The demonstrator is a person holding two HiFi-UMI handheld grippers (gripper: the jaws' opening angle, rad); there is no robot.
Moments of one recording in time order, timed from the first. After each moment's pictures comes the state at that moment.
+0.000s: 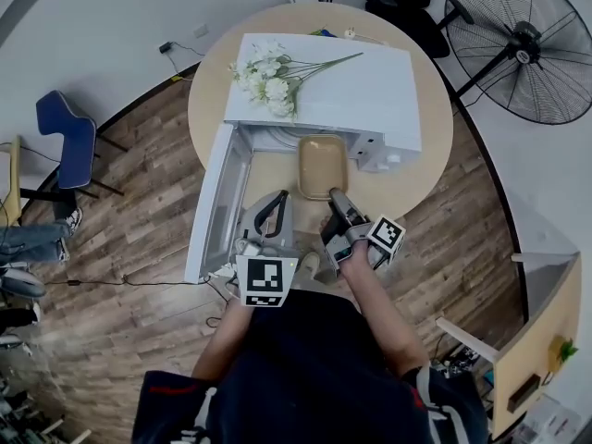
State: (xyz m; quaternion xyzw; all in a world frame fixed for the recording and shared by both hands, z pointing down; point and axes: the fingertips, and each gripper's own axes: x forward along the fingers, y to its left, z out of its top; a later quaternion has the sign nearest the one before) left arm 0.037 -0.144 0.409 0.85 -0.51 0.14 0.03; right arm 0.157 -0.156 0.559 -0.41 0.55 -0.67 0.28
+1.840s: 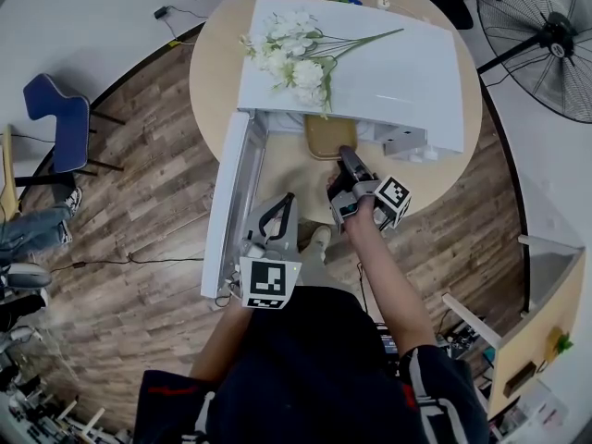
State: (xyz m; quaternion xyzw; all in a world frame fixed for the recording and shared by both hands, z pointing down) left arm -0.004 -0.159 0.483 0.85 -0.48 0.19 0.09; right arm 0.126 -0.247 0.629 -0.45 0.50 -0.69 0.29
